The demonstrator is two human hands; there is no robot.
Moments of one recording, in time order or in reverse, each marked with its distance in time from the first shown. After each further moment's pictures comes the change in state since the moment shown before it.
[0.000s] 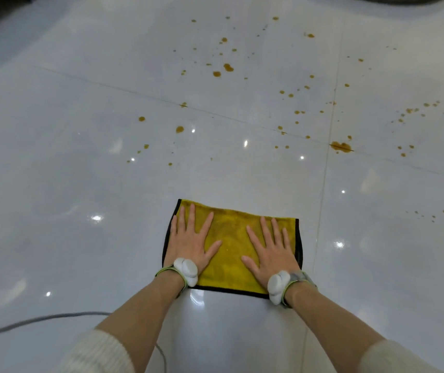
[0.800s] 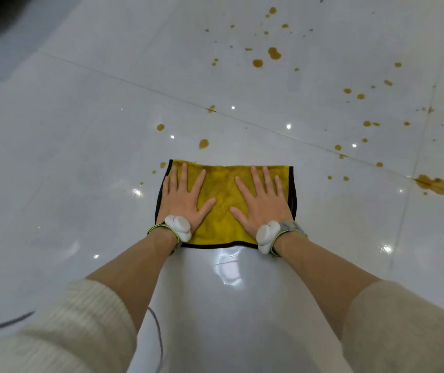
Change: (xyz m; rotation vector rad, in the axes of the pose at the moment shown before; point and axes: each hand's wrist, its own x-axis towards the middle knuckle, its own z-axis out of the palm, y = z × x) left_hand 0.181 -0.095 -0.027 0.058 0.009 -0.181; right_hand 0.247 -0.018 -0.057 0.036 0.186 -0.211
